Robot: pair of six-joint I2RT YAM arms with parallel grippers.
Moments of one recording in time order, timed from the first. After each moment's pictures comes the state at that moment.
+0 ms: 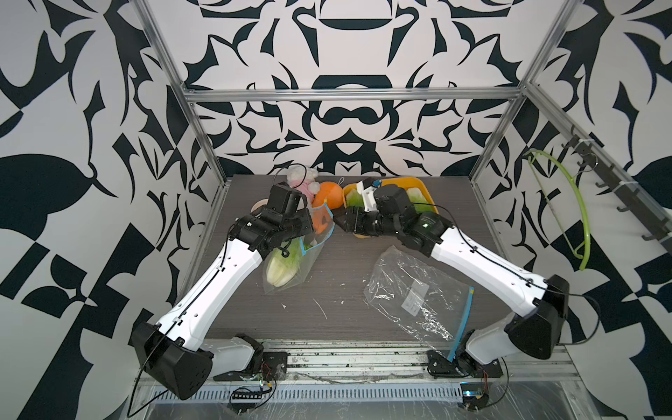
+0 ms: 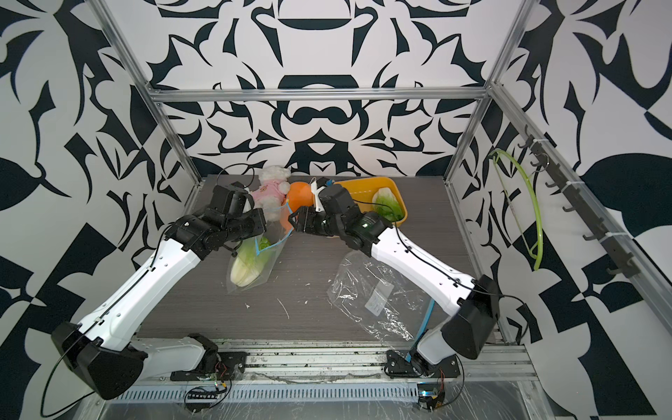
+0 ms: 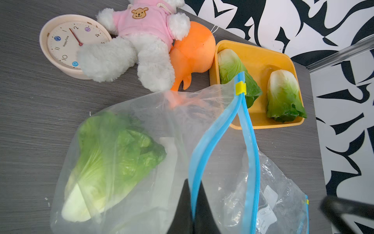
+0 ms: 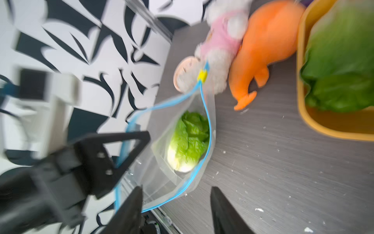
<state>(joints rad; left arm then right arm) -0.53 1.27 1.33 -0.84 -0.09 -0.64 0.74 1.47 1.46 -0.48 -0.18 0.79</state>
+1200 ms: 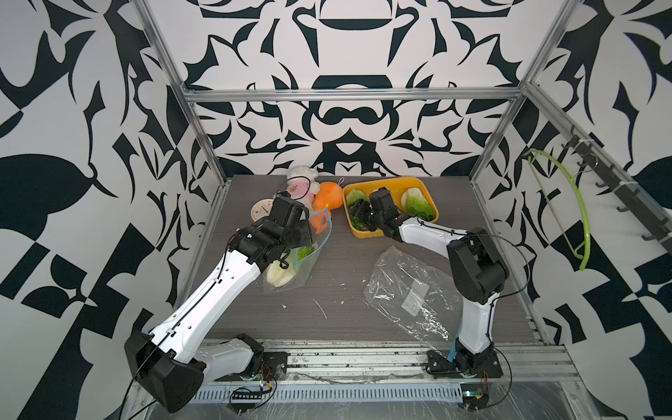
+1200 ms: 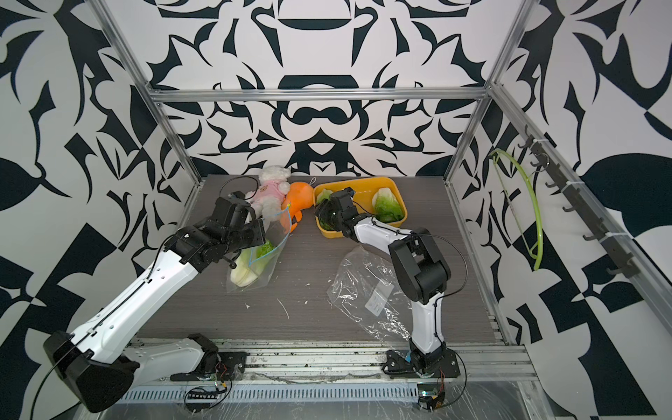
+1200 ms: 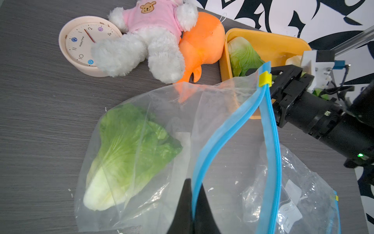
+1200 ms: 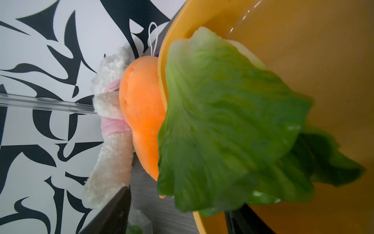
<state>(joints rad) -0.57 1.19 1.23 -0.83 -0.17 -0.60 0.54 1.95 1.33 0.03 -0.07 1.05</state>
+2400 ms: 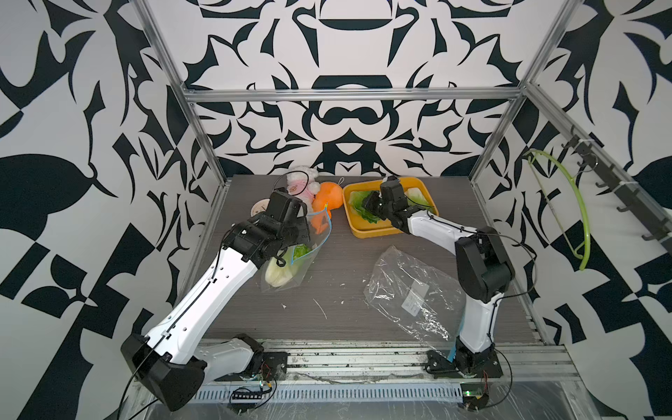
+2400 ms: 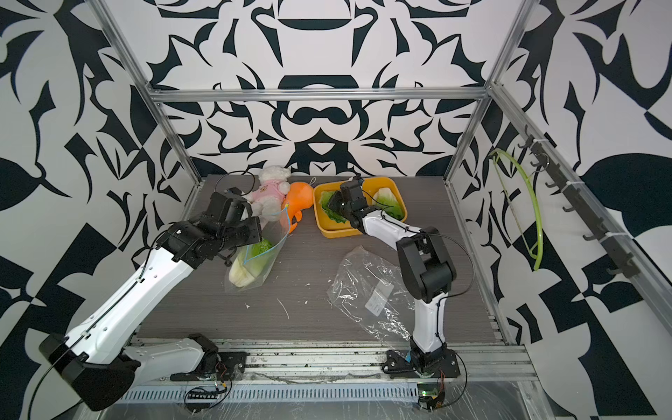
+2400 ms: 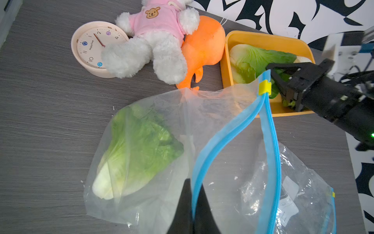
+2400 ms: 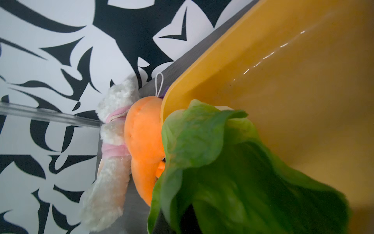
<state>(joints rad) -0.57 1.22 1.33 -0.94 -0.18 -0.60 0.46 1.88 1.36 -0.01 -0.07 0.88</state>
